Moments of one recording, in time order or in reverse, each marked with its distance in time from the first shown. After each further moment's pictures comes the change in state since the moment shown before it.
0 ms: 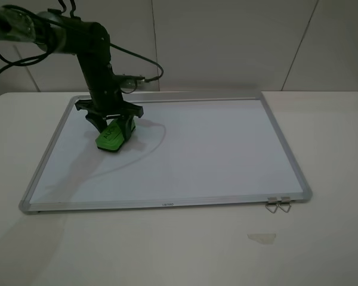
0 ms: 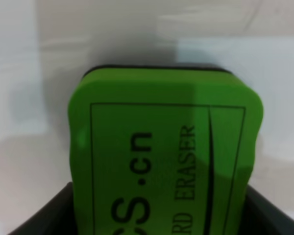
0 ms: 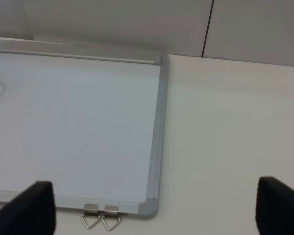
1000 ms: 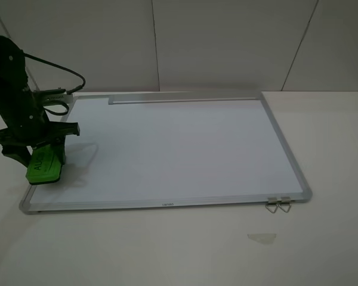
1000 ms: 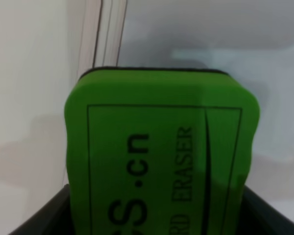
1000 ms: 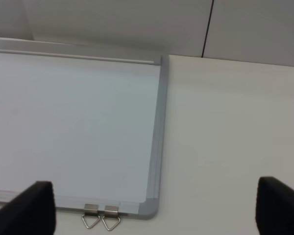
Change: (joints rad) left arm 0.162 -0.472 0.785 0.144 -0.347 -0.407; right arm 0.000 0.000 0.000 0.000 0.000 0.000
